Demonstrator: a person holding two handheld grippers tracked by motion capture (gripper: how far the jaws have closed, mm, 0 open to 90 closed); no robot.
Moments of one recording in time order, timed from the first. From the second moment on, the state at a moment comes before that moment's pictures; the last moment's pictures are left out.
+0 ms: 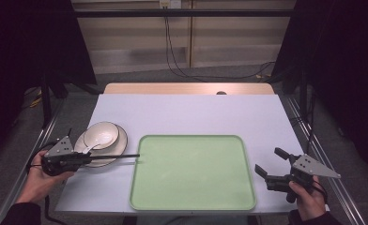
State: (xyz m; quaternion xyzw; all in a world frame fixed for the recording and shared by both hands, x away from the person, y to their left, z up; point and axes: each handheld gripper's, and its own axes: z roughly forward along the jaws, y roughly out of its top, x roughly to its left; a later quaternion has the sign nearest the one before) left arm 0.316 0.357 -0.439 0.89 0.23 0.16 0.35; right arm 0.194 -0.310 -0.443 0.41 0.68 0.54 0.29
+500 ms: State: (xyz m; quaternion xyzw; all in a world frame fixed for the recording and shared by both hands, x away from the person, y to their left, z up) left arm 0.319 0.343 -0.438 0.92 0.20 0.15 0.32; right arm 0.195 -0.308 -0.444 0.40 0.68 0.54 0.29
